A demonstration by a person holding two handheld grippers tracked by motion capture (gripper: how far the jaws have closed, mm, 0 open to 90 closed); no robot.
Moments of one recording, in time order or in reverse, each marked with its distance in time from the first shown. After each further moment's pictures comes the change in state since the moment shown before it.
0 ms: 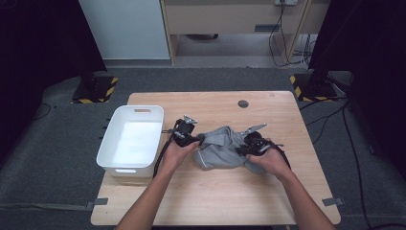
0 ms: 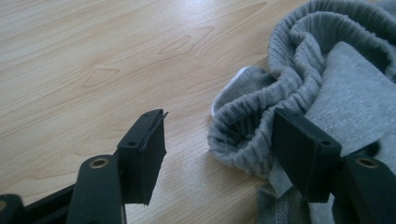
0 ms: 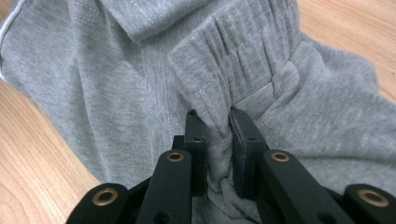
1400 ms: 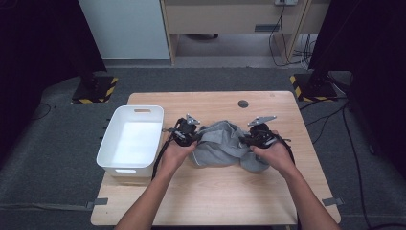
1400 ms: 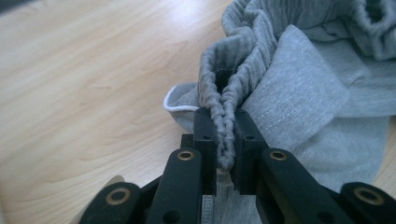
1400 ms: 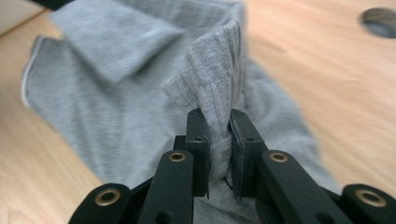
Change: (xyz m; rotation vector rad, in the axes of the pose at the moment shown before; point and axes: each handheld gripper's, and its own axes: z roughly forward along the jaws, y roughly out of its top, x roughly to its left) left arm -0.014 0.015 -0.038 -0.005 -0.016 0.100; right arm -0.007 0.021 -0.039 -0.121 -0.077 0.044
